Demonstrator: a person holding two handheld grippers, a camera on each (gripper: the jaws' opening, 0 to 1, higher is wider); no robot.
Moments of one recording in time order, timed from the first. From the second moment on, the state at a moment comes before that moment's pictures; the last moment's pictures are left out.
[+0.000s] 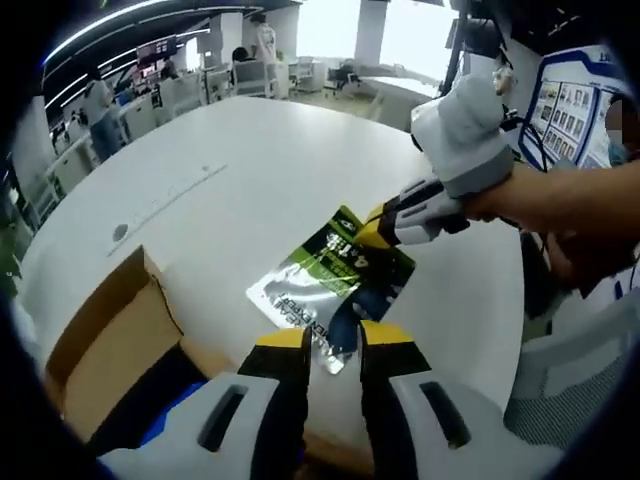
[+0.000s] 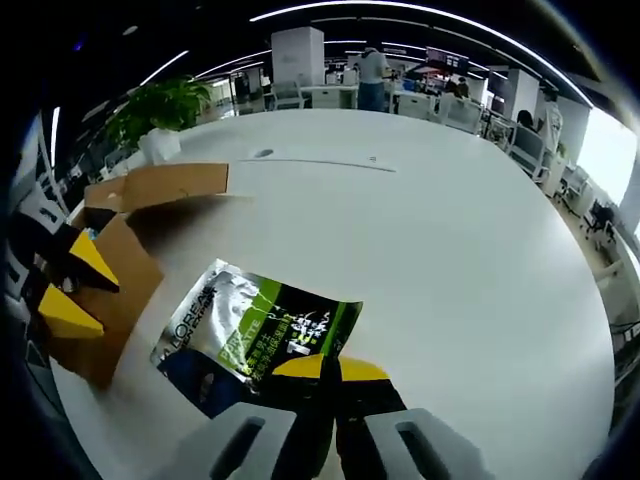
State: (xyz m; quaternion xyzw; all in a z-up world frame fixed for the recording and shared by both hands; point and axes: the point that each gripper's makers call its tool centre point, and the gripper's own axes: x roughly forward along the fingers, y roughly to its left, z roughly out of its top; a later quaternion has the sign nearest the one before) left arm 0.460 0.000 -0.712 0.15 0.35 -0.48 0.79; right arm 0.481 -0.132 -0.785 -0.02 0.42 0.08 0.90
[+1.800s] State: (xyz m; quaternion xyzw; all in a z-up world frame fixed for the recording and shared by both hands) left arm 0.484 0.163 -0.681 0.11 0.32 -0.37 0.87; right arm 0.498 -0.099 -0.767 -0.11 0.40 0.15 0.90
